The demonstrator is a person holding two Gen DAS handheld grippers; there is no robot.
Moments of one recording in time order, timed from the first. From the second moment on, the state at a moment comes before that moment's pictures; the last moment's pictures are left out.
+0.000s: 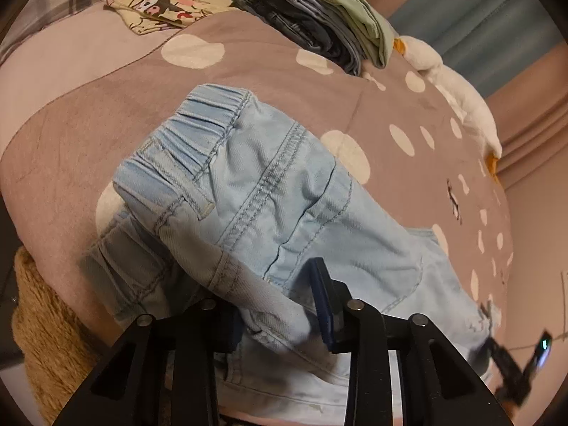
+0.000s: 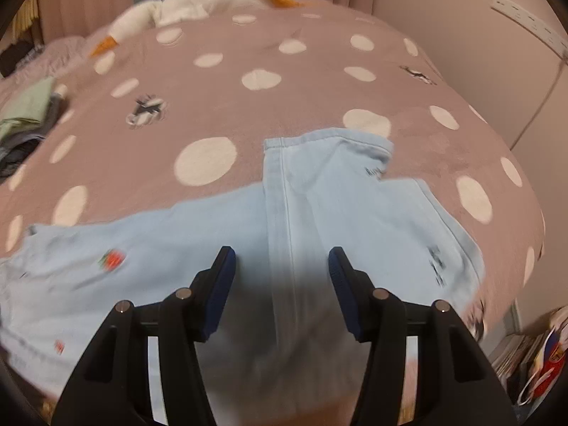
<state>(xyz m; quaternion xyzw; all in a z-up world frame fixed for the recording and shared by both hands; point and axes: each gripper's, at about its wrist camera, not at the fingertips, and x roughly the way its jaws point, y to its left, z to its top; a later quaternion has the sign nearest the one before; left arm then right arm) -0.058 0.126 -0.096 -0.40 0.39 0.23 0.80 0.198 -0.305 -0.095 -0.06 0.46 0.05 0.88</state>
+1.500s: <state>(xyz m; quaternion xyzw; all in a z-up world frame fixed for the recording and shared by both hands) -0.074 0.131 -0.100 -0.38 0.47 0.19 0.77 0.168 -0.485 -0.117 0.23 0.46 -0.05 0.86</state>
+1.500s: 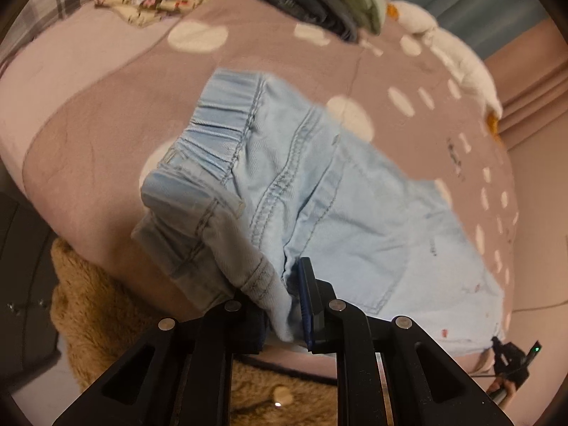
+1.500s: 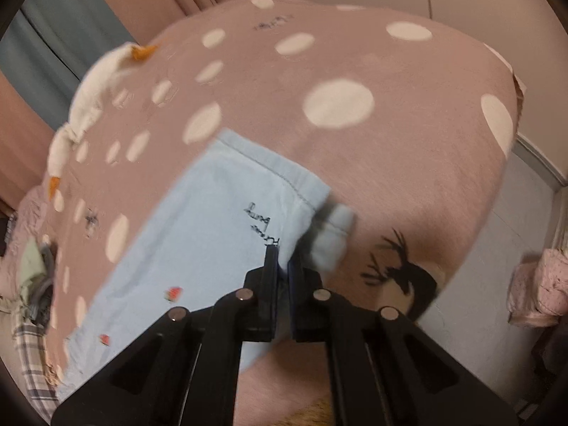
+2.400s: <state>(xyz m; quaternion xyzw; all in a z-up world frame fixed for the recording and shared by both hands) -0.095 0.169 -0.065 -0.35 0.40 0.25 0.81 0.177 -0.319 -0.056 0.05 0.46 0.16 0.87</state>
